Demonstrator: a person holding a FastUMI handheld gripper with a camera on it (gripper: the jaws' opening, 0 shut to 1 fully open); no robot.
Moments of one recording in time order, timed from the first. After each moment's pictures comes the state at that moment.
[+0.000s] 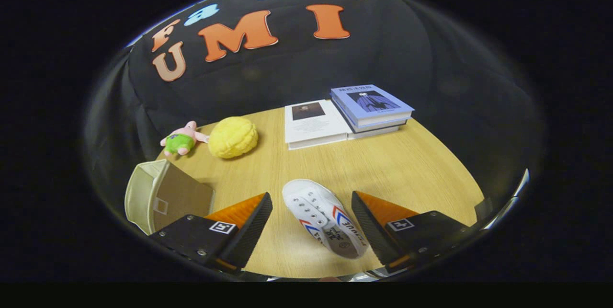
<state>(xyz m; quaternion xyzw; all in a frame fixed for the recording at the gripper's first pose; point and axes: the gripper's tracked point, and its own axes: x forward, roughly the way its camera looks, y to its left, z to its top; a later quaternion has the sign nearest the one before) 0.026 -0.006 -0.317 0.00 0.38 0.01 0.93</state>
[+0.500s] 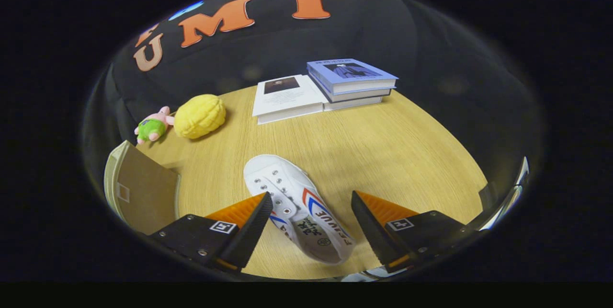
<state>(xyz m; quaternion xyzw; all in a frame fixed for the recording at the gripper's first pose) 0.009 -0.037 -0.380 -0.01 0.44 -0.04 0.90</state>
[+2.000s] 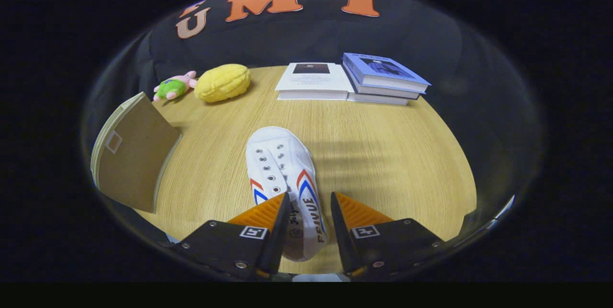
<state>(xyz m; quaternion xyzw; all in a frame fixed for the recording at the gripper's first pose) -0.009 -0.050 -0.402 -0.11 0.47 0.05 0.87</state>
